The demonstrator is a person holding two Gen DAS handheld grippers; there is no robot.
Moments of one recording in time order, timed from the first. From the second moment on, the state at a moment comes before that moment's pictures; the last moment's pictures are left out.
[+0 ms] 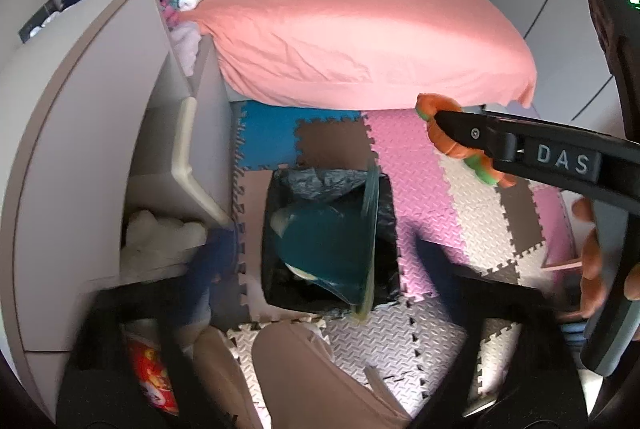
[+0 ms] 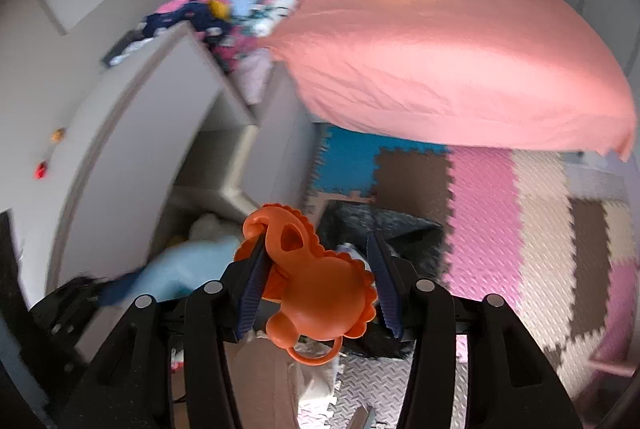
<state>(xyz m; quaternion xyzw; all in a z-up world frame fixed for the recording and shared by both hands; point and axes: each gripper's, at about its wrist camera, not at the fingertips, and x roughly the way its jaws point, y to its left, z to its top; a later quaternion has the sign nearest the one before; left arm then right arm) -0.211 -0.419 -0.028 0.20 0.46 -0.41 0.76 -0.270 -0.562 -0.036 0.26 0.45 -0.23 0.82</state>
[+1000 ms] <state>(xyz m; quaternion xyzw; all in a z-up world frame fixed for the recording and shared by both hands) -0.163 -0.380 -0.006 0.13 0.48 -0.38 0.78 -0.229 -0.544 -0.002 0.23 0.41 -0.23 0.85</state>
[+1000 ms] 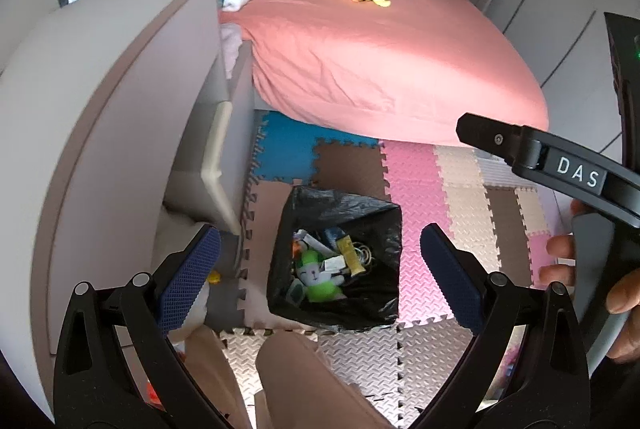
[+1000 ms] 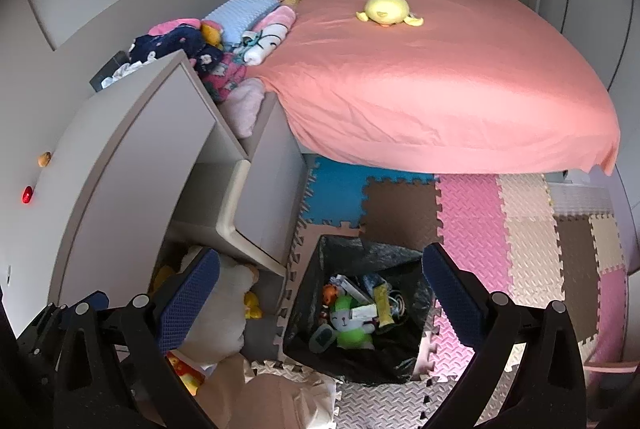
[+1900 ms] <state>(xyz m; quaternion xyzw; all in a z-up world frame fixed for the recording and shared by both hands) -0.011 -0.206 0.062 0.04 0.44 -0.21 0.87 -0.031 -0.400 0.066 0.15 0.41 -0.07 0.89</state>
